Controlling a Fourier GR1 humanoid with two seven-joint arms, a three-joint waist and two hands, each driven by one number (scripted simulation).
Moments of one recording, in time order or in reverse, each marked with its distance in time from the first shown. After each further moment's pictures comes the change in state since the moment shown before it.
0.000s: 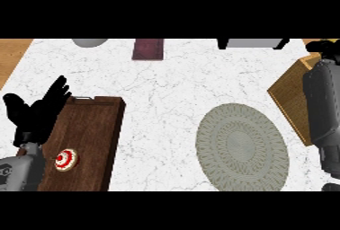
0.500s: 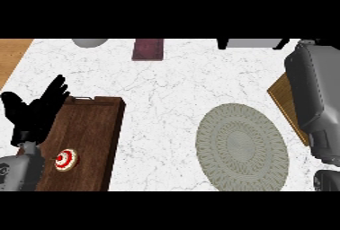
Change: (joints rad) left arm -0.005 0.011 0.003 -0.002 0.009 0.001 0.015; right arm -0.140 0.027 0.093 0.079 0.009 0.086 0.006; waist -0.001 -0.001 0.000
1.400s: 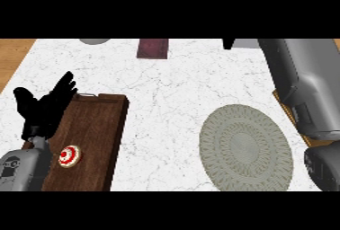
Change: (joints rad) left arm -0.042 -0.015 -0.030 0.042 -0.010 0.009 -0.020; right arm -0.305 0.048 0.125 0.158 0.072 0.111 0.133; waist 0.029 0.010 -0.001
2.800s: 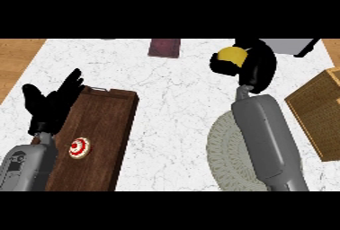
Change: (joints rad) left arm -0.034 -0.004 -0.028 0.023 0.007 -0.026 -0.014; right arm 0.627 0.211 0.228 -0.564 -0.648 -0.009 -0.473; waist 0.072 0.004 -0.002
